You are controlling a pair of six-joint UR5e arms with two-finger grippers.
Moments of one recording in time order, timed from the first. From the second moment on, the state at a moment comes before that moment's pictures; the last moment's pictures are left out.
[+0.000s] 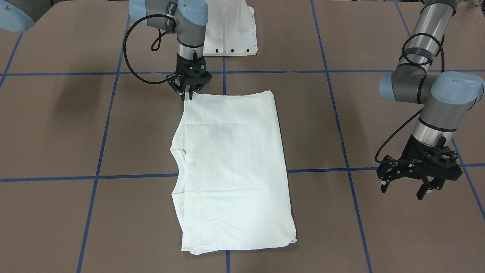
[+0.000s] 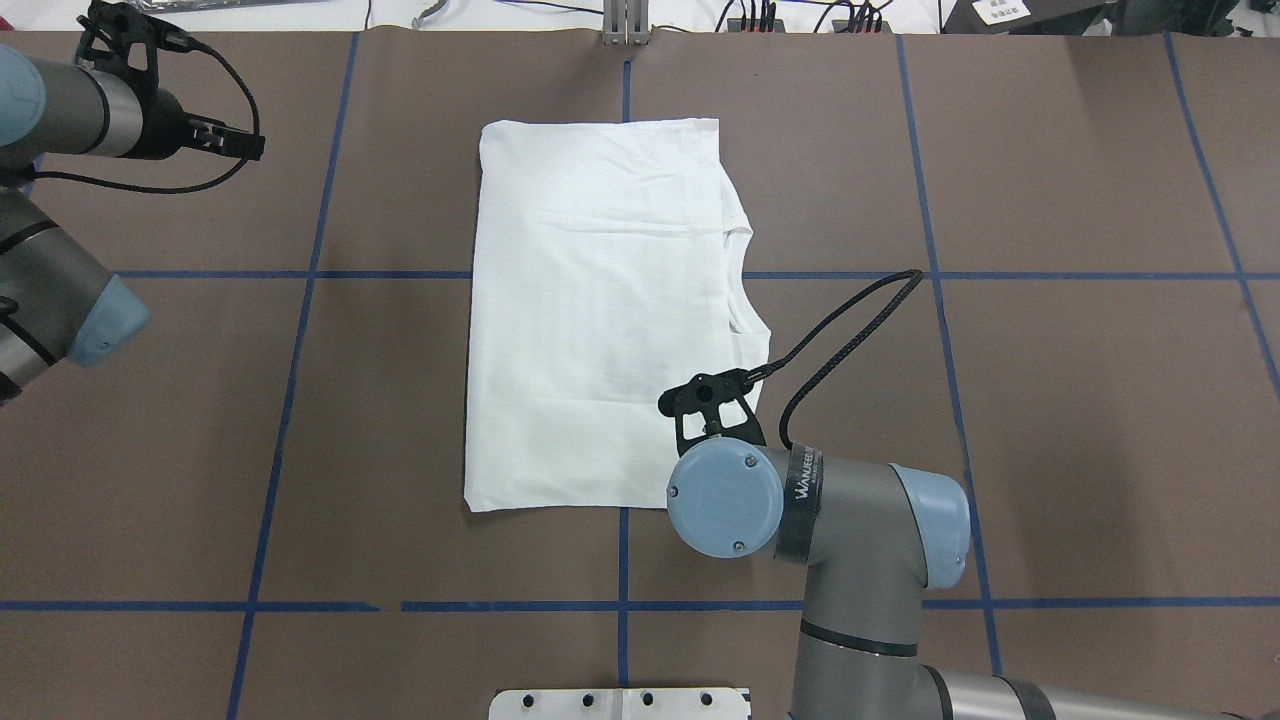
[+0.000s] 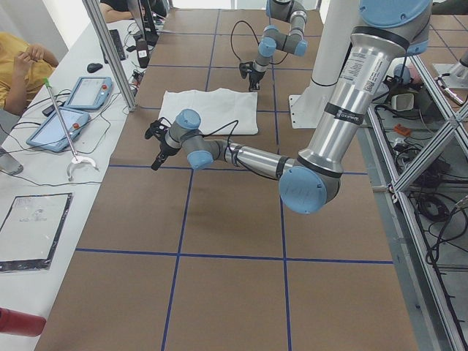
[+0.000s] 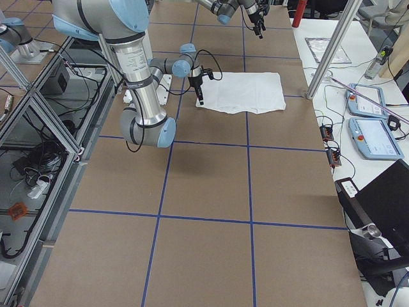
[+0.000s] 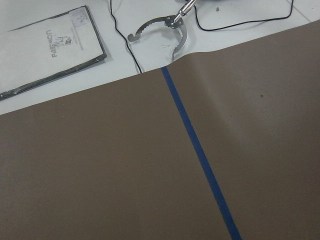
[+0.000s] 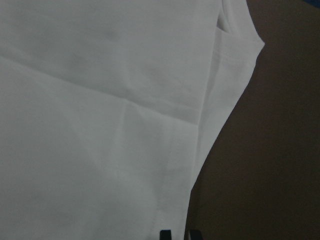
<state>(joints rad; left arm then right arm) -1.01 -1.95 -1.37 -2.38 -1.82 -0.63 0.27 -1.01 1.83 -1.78 1.48 1.12</state>
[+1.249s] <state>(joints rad) -0.53 -1.72 -1.99 -2.11 -1.74 -1.29 0.37 -1.23 2.06 -1.44 1.54 1.27</state>
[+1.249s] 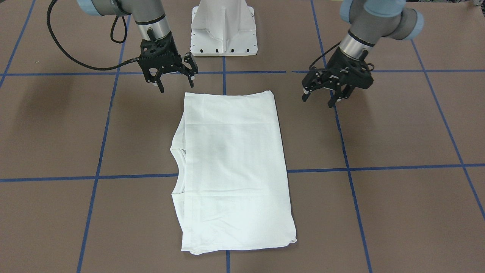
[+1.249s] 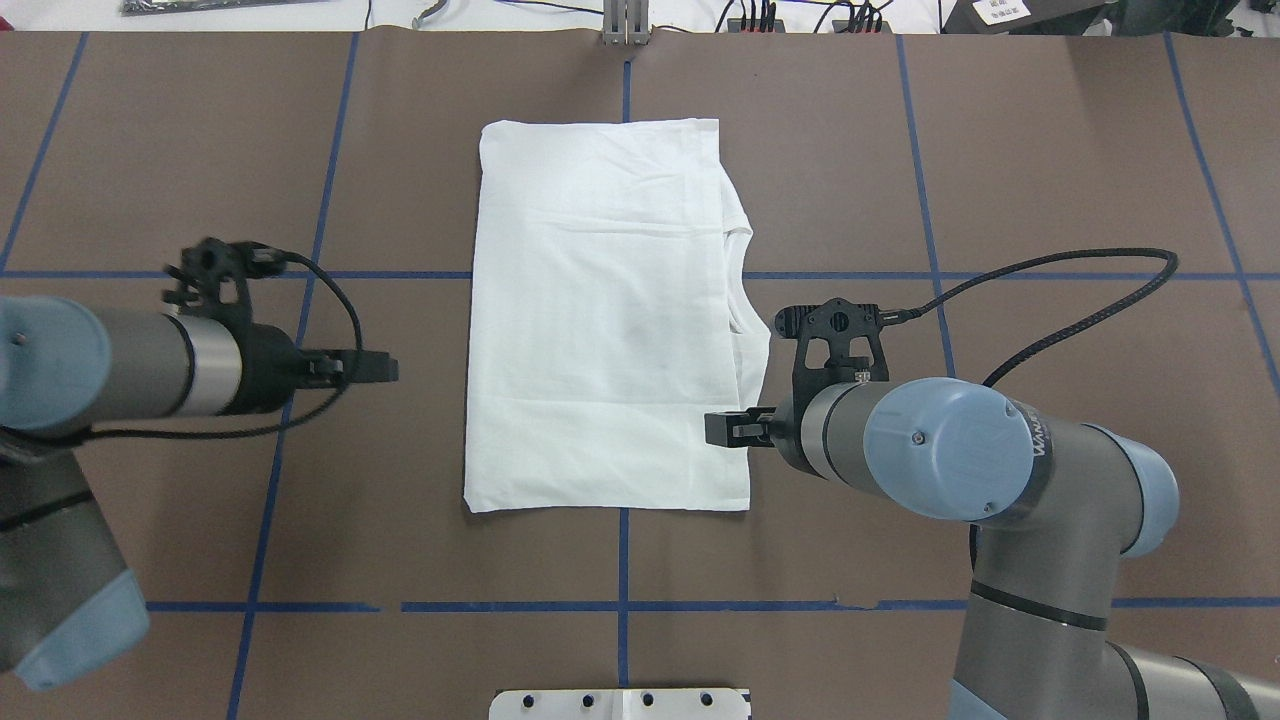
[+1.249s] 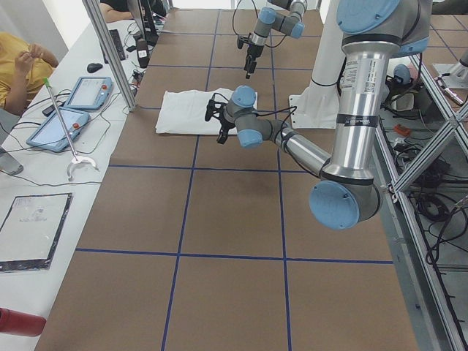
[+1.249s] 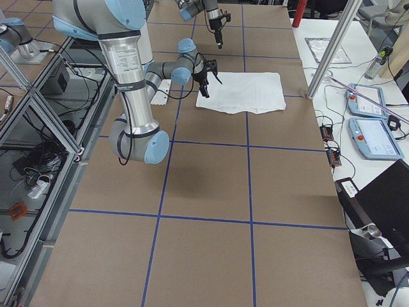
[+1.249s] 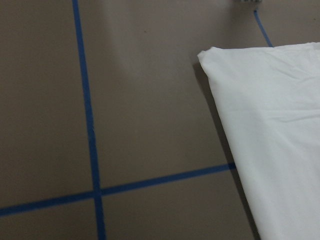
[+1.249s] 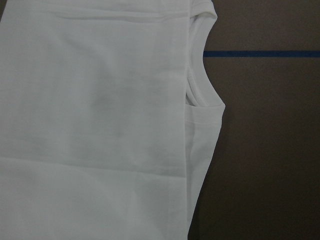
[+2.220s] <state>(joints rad) -0.30 -1.93 -1.89 -1.86 -1.60 -1.45 0.37 -1.23 2.06 -1.43 1.54 1.28</state>
